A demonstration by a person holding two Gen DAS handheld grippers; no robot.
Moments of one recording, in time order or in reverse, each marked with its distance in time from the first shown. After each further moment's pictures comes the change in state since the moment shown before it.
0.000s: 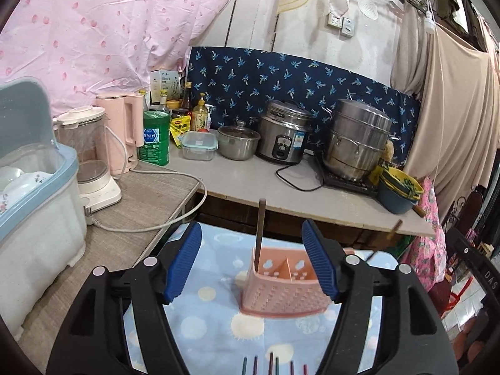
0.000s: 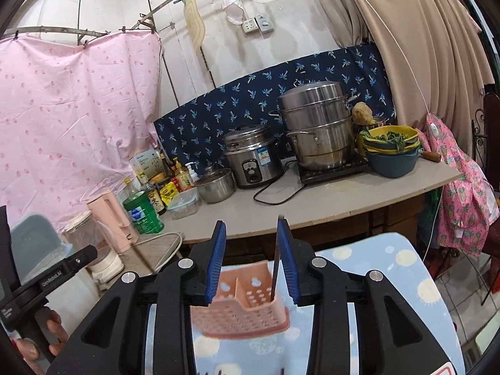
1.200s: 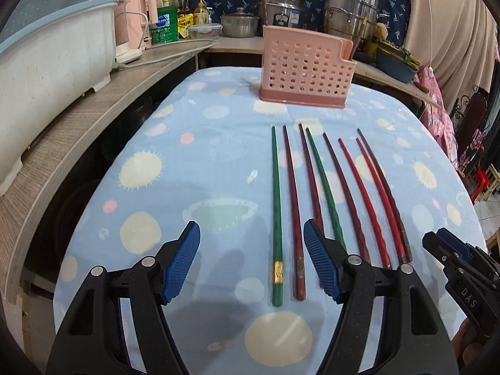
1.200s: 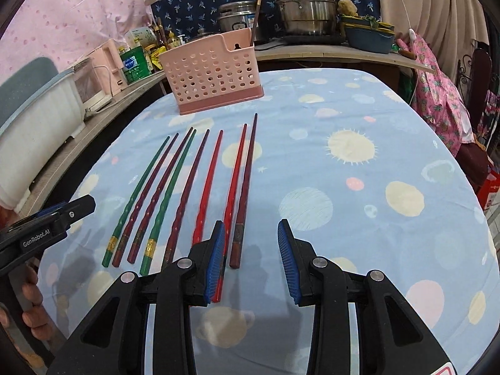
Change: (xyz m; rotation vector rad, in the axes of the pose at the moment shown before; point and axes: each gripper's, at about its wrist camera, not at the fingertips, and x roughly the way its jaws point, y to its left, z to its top) left arm -0.078 0.025 -0.258 0.114 0.377 0.050; right arm -0.100 -0.016 -0.266 -0.114 0.447 -0.134
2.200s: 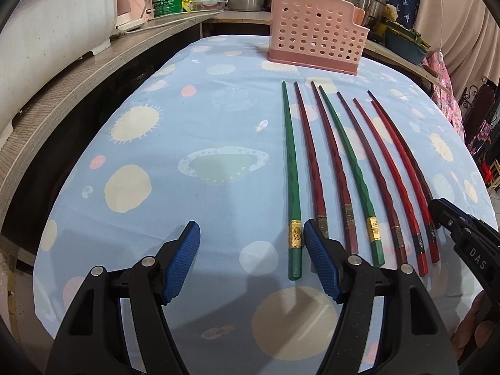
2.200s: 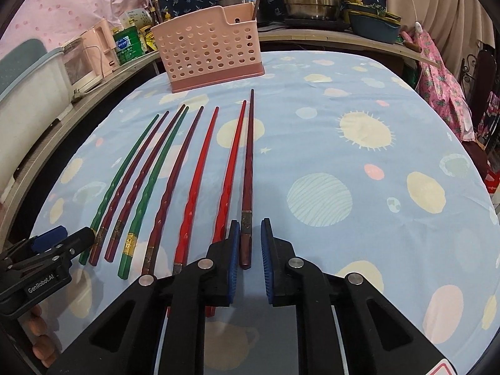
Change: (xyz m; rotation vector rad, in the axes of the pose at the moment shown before) left arm 0.027 0.007 -0.029 -0.012 0.084 0.020; right arm 0.030 0.007 0.000 -0.020 0.058 -0.039
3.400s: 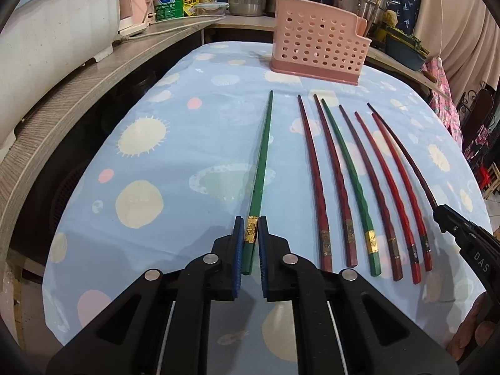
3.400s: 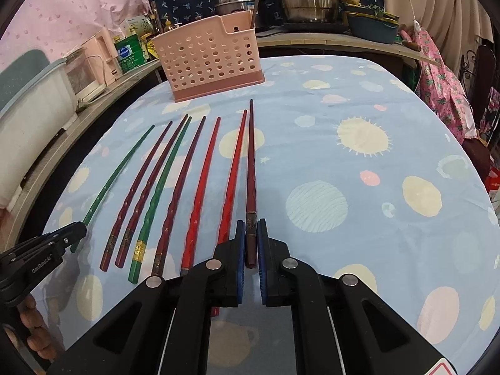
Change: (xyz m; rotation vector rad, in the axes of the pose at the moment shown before) left arm -0.011 0.009 0.016 -0.012 -0.014 -0.017; right arm -0.015 -0.006 0.009 0.030 -0.027 0.038
